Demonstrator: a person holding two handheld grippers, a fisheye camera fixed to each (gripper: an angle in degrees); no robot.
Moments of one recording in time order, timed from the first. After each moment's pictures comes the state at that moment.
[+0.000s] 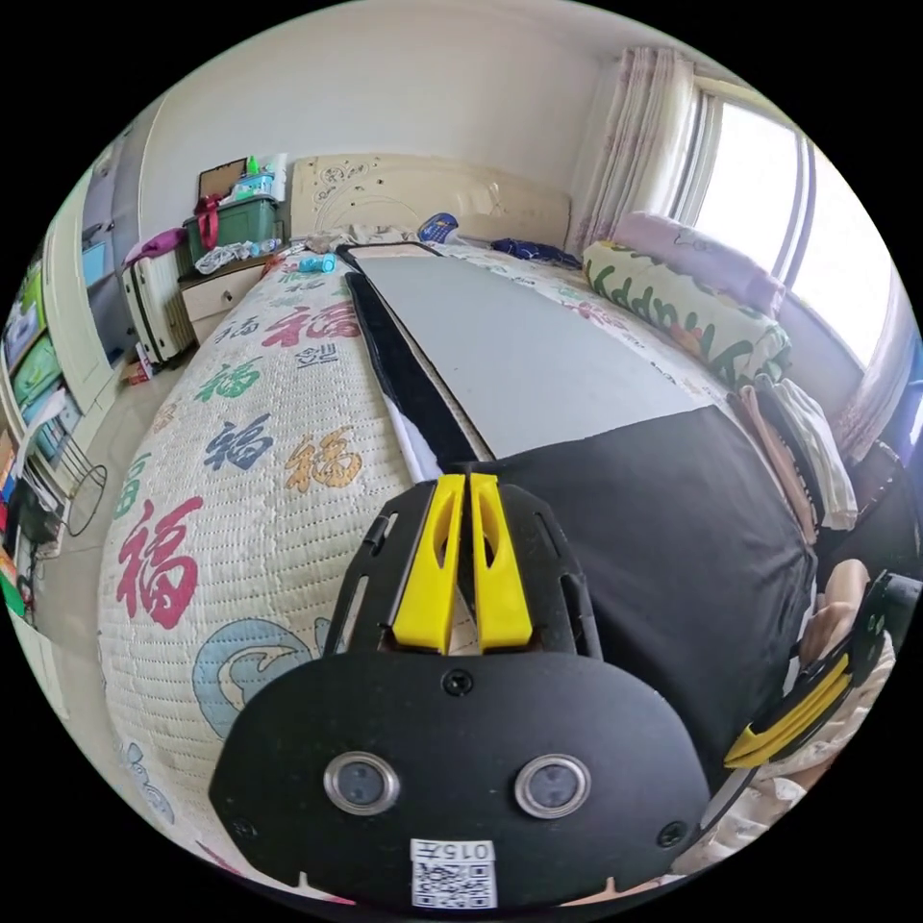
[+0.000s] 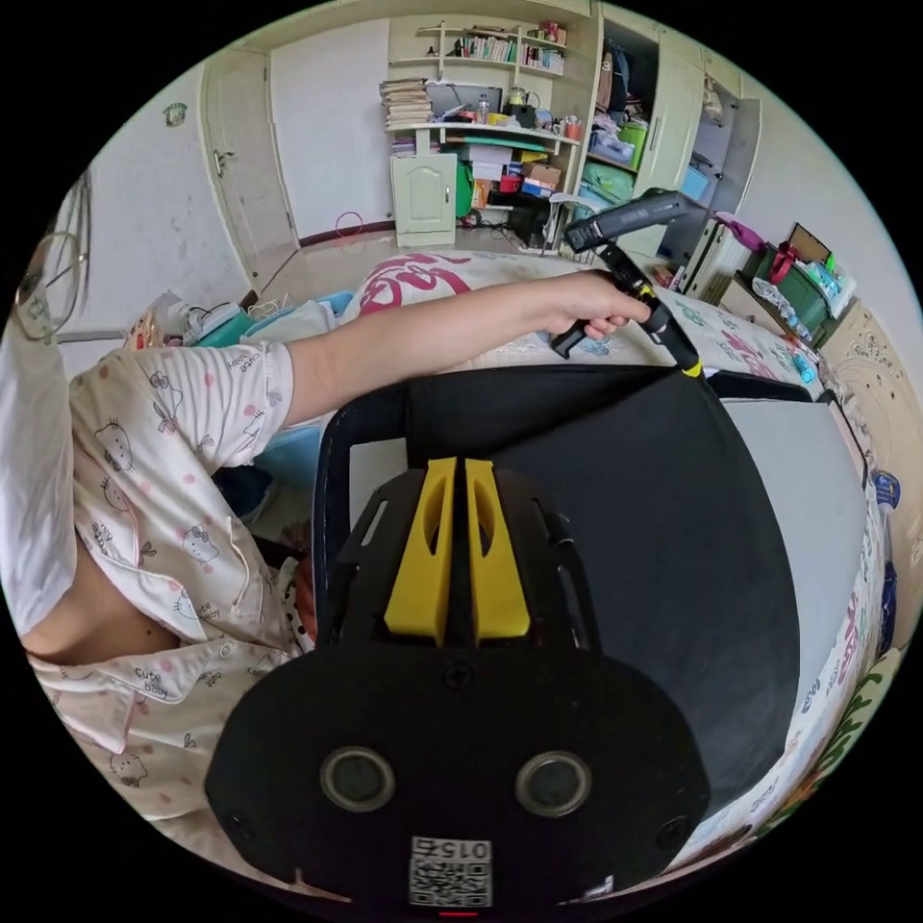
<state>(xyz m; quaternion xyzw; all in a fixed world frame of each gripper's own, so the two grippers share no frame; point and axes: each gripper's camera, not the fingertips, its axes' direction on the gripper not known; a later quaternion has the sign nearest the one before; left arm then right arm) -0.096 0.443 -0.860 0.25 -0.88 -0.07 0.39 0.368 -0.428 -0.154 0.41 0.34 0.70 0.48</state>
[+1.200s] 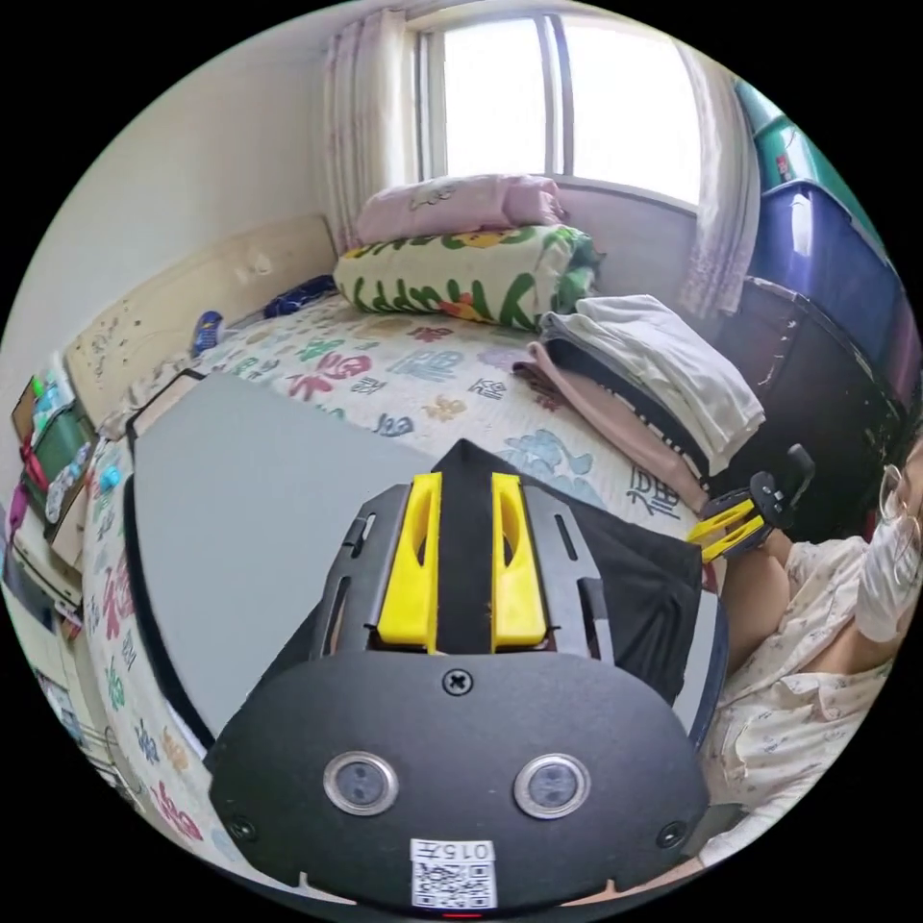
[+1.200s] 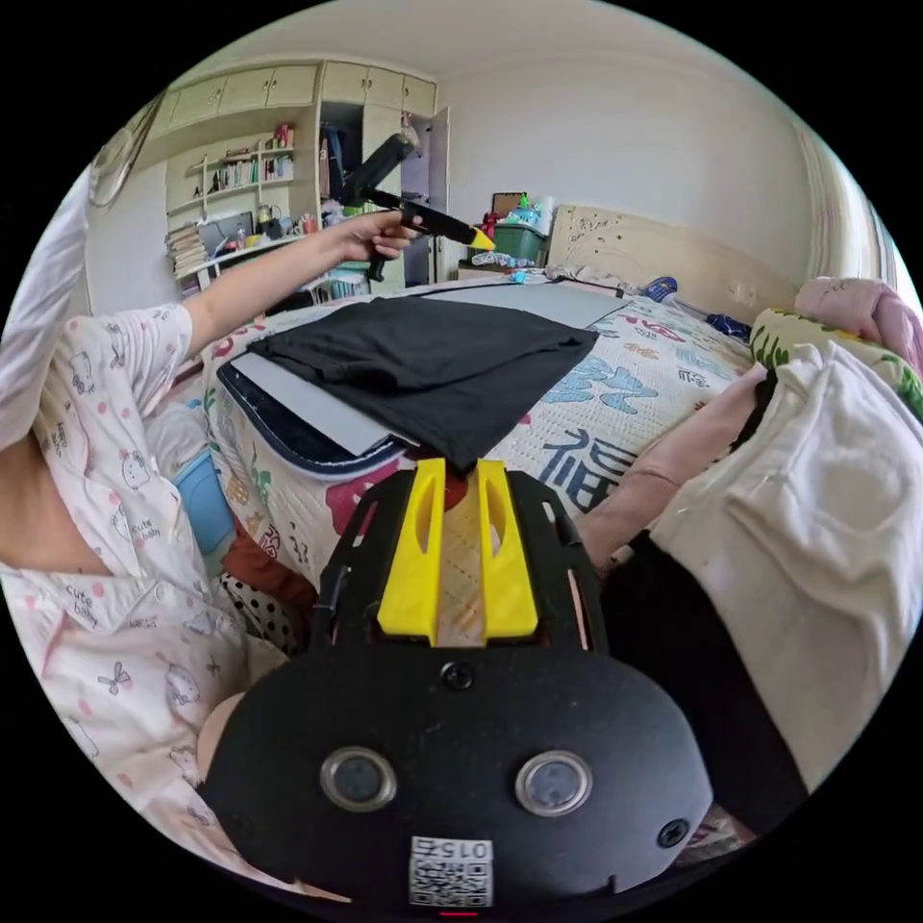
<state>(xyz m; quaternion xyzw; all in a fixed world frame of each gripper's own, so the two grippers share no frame) -0.018 0.046 -0.624 0.01 -0.88 0.07 0.48 -0.011 -0.537 0.184 0.41 0.40 0.81 0.11</state>
